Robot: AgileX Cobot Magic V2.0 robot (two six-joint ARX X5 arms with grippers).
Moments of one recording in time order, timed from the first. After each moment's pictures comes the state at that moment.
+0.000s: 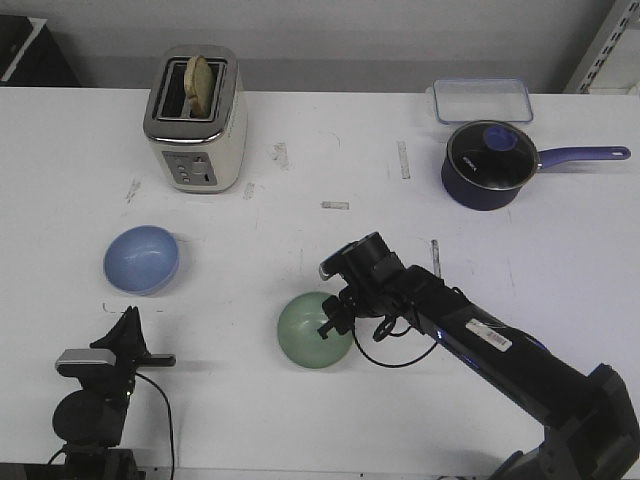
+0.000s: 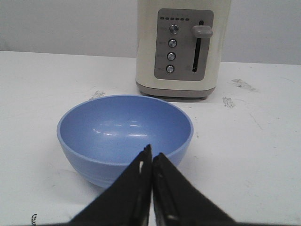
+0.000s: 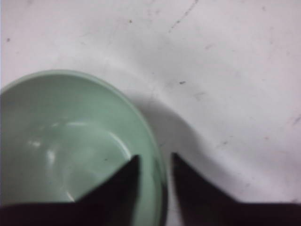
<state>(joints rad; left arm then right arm) -0.01 0.01 0.03 0.06 -0.04 -0.04 0.66 1.62 1.17 -0.62 -0.26 0.04</state>
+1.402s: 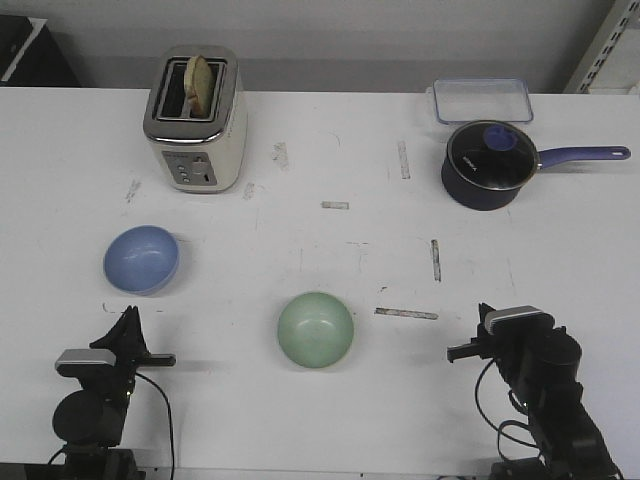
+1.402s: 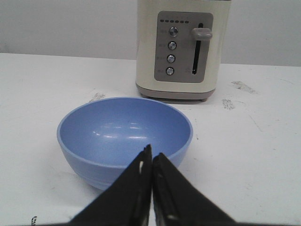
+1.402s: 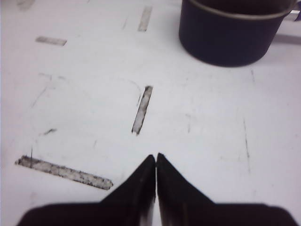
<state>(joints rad) -0.01 0.01 0.04 0.07 -0.04 -0.04 0.13 0.58 0.51 -0.41 -0.05 -0.02</state>
